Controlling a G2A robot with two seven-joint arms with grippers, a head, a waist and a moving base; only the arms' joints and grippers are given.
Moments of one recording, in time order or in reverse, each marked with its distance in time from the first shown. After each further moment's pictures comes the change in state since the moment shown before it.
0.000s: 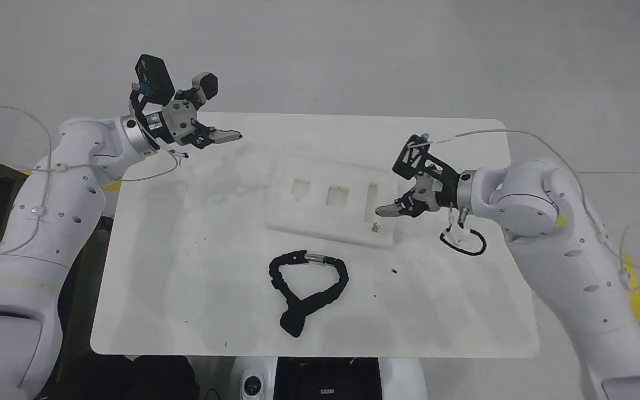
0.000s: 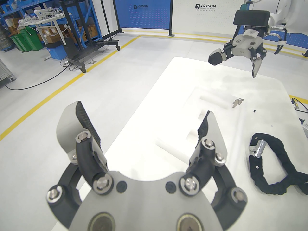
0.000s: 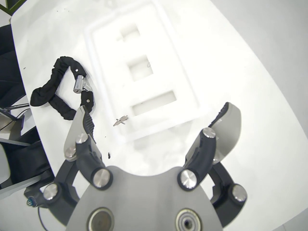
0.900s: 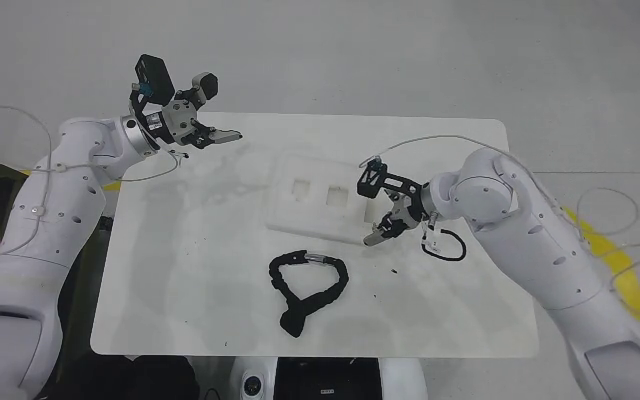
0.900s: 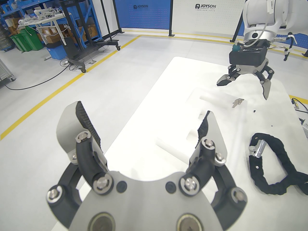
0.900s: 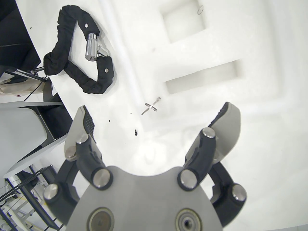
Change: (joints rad) left arm 0.000 0.000 0.000 0.000 0.000 0.000 0.000; right arm 0.177 -0.044 -0.258 0.106 0.156 0.148 0.308
